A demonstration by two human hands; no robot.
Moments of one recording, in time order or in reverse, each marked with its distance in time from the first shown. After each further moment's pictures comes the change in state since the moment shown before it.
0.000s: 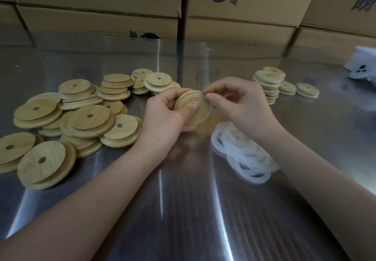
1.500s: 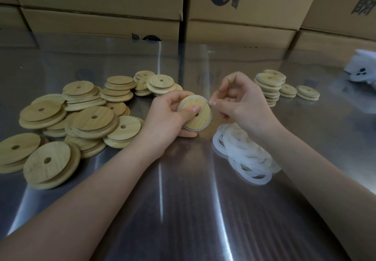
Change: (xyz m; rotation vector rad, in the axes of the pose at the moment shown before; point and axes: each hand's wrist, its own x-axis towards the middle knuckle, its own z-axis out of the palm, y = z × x) left_hand 0.010 -0.002 -0.007 0.041 -0.102 -0.088; right_hand 0.003 0.002 0.003 0.399 0.027 0.284
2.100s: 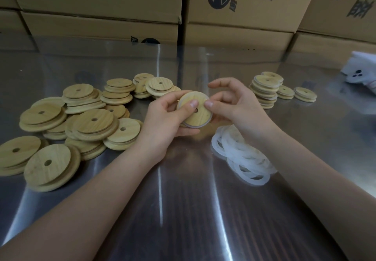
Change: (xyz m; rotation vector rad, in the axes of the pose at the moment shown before) left_hand -0.005 0.001 0.001 -0.147 0.019 0.014; right_hand -0.001 0.003 0.000 0.040 -0.060 0.080
